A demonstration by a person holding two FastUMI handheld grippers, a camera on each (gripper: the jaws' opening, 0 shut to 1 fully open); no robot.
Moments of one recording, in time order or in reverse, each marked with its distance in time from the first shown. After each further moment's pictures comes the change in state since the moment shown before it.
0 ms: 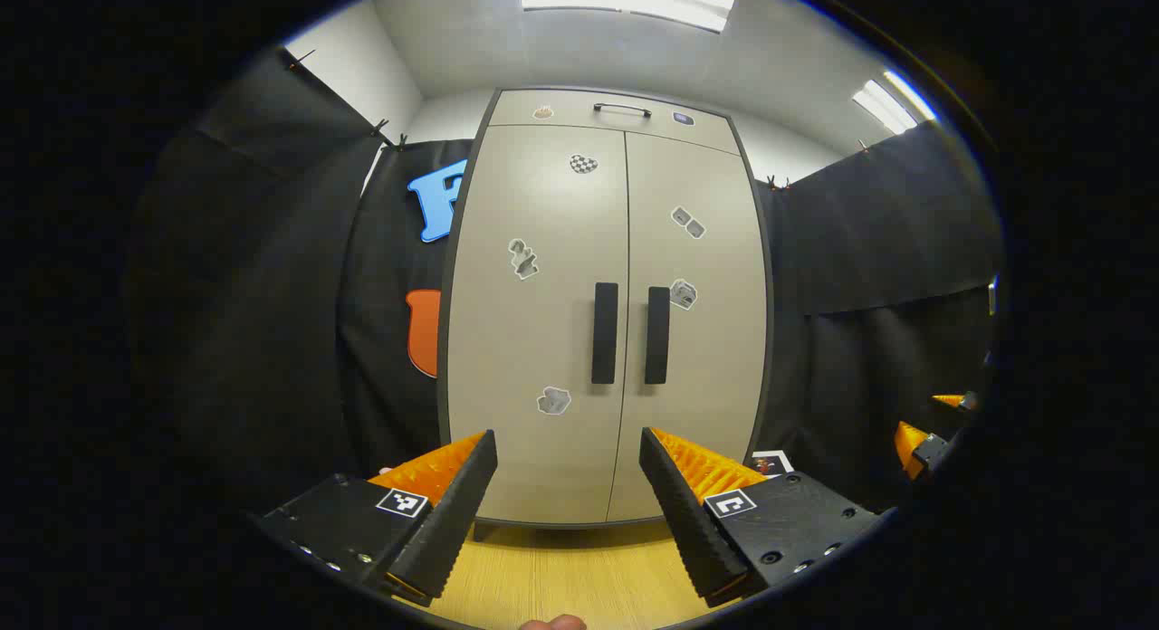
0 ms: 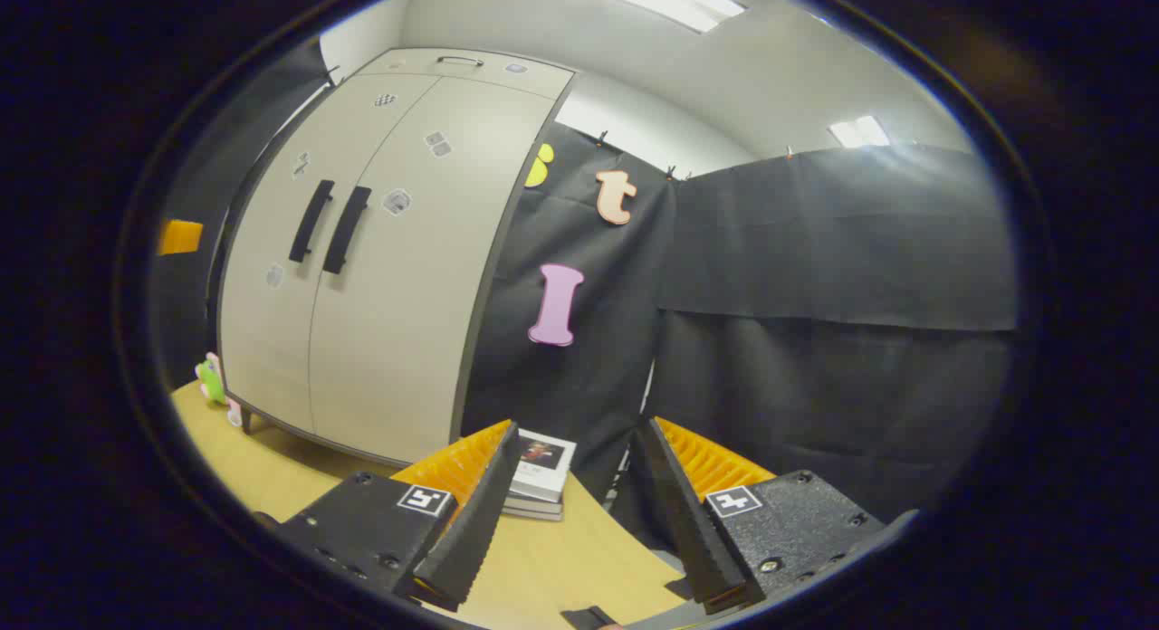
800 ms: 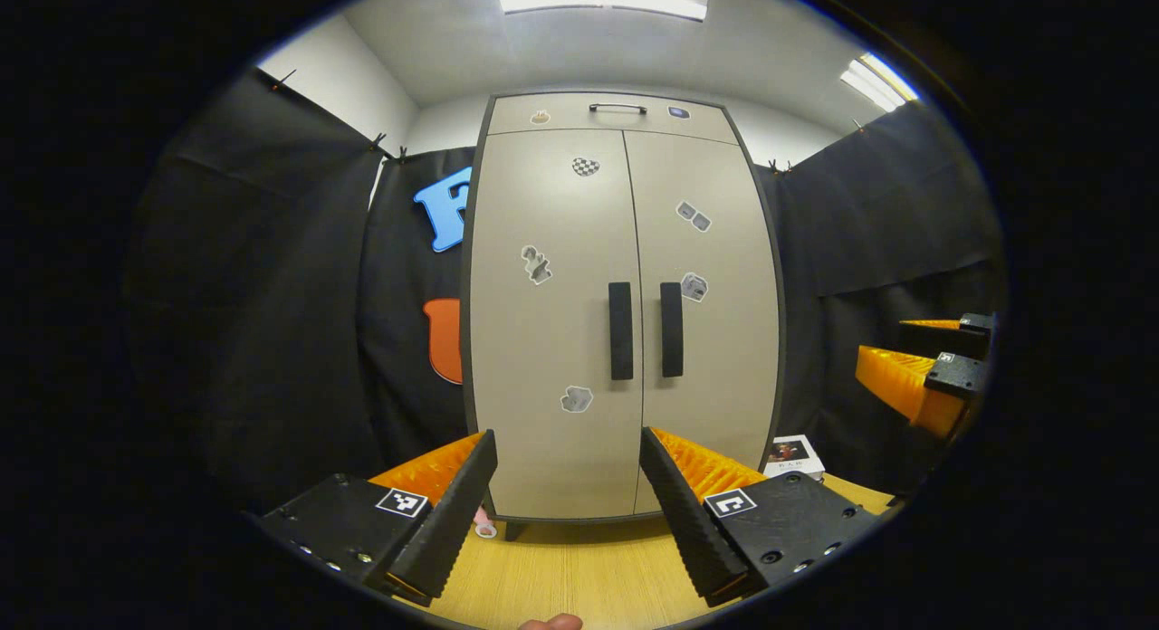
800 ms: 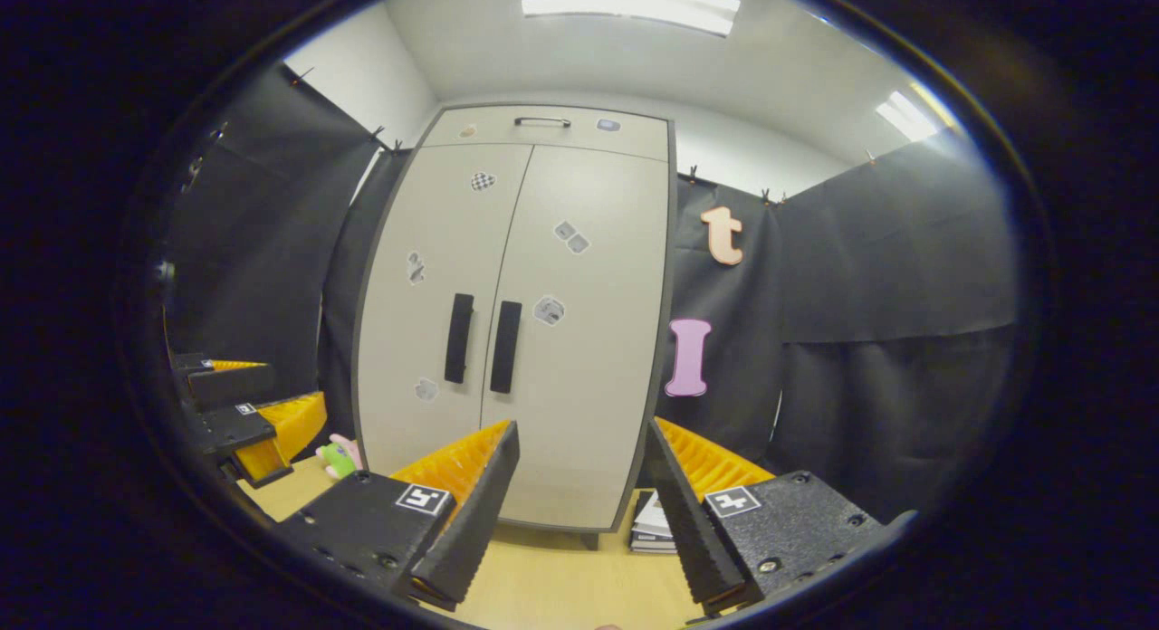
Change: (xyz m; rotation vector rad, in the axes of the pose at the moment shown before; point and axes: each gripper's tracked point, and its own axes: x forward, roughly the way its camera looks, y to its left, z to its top) left arm -0.017 0.023 0.014 0.086 0.006 0.070; right arm -0.039 0.160 0.134 0.158 -0.109 0.400
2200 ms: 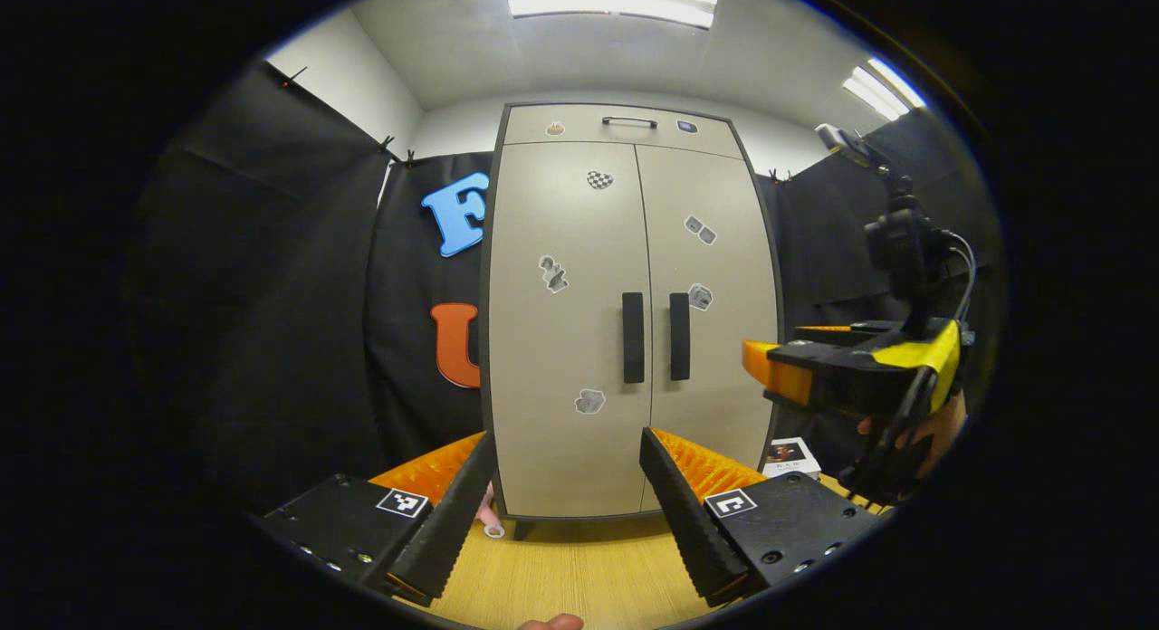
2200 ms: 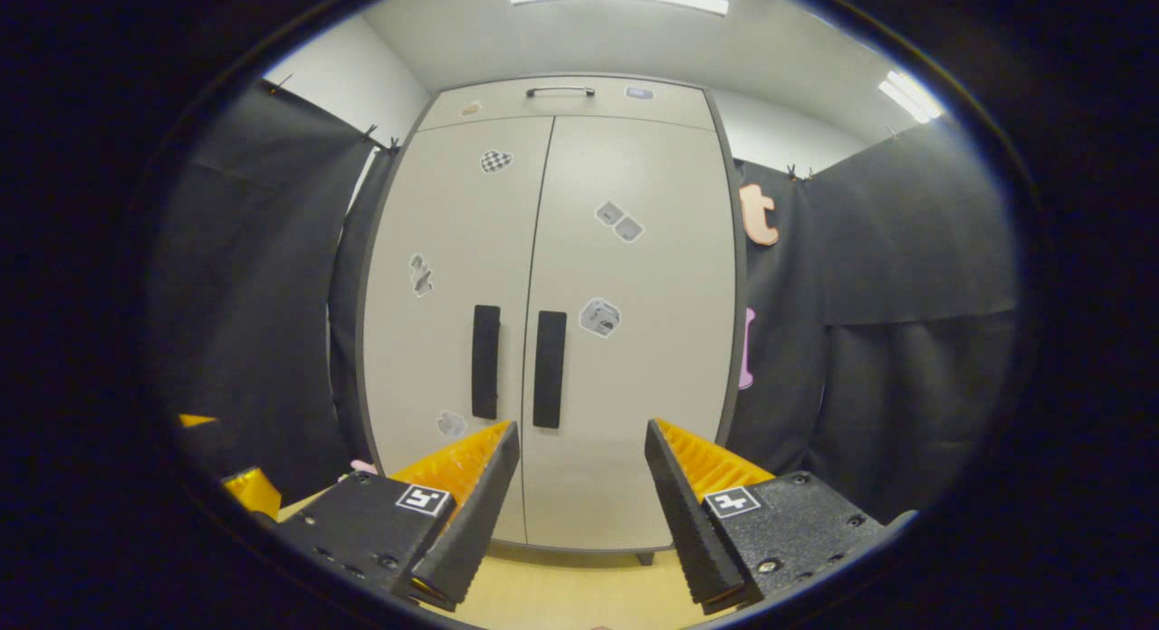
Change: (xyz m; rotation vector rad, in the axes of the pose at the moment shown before) left arm -0.023 0.021 -0.004 -0.023 0.001 -0.020; right arm 0.115 0.071 0.023 0.103 0.057 0.066
